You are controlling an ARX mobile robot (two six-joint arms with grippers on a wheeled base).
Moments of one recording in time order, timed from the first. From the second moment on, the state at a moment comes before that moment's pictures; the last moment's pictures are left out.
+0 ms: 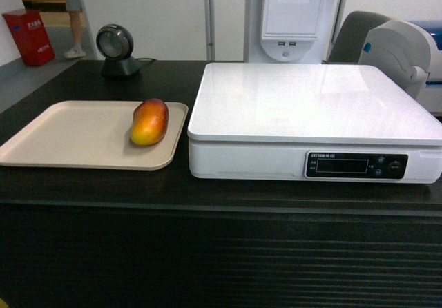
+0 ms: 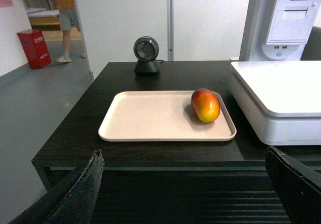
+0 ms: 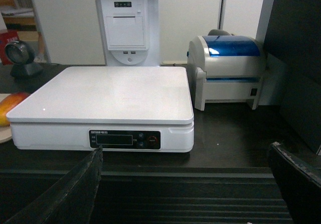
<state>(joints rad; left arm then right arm) 0.00 0.01 0.01 0.00 0.00 0.00 0.00 0.01 0.01 0.00 0.00 0.00</state>
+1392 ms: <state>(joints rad) -0.04 1.86 1.14 0.44 0.19 0.02 0.00 0.00 0.01 0.00 0.00 0.00</state>
